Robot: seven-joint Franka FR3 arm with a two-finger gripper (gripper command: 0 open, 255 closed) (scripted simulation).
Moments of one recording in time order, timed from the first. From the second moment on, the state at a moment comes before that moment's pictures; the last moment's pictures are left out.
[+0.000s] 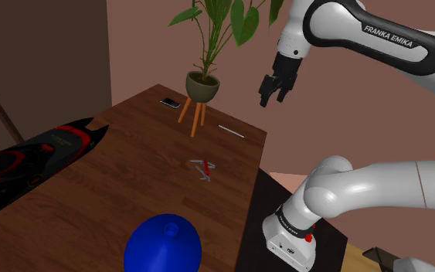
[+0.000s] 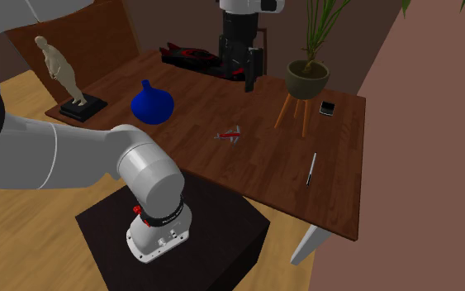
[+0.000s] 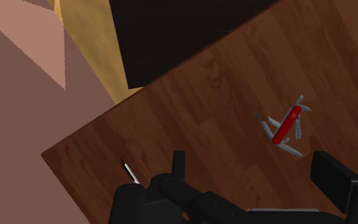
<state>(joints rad) 0.01 -0.76 -0.03 -2.30 -0.09 1.47 0.16</state>
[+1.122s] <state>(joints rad) 0.03 -0.66 0.13 -2.69 0.08 1.98 0.48</state>
